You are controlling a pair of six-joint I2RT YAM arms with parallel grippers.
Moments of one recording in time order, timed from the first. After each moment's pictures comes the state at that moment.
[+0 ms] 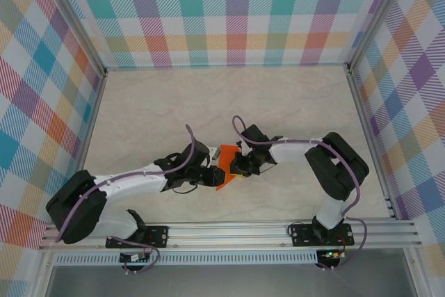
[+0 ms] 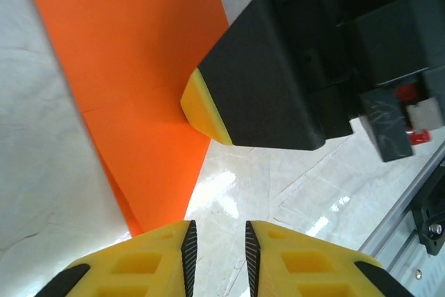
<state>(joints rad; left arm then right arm) -0.83 1.35 0.62 -0.15 0.28 -0.63 0.70 1.76 0.86 -0.26 -0.52 0.78</state>
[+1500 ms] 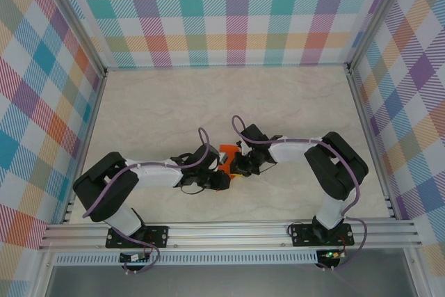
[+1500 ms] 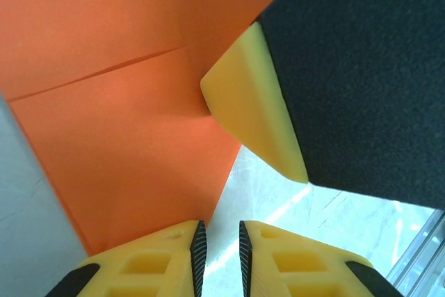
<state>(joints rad) -0.84 1.57 0.64 -0.06 0.34 -0.66 0.70 1.77 0.87 -0.28 -0.52 0.77</state>
